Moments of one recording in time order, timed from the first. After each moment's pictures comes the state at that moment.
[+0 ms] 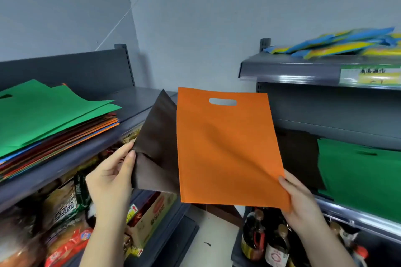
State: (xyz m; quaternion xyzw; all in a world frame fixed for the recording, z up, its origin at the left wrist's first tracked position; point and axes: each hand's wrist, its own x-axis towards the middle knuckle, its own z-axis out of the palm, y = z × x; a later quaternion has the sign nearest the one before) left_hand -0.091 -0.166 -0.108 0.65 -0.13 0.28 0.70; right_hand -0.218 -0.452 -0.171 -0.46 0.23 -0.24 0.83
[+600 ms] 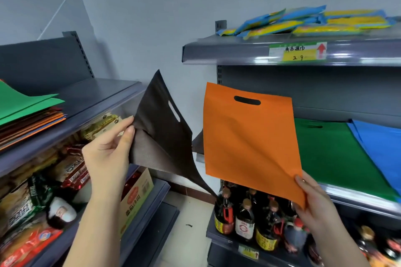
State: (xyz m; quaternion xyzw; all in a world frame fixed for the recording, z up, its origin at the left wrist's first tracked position) left_hand -0.131 -0.257 -0.089 0.65 -0.24 0.23 0.69; right_hand -0.332 -0.534 -0.194 -0.35 0.31 -0.30 0.83
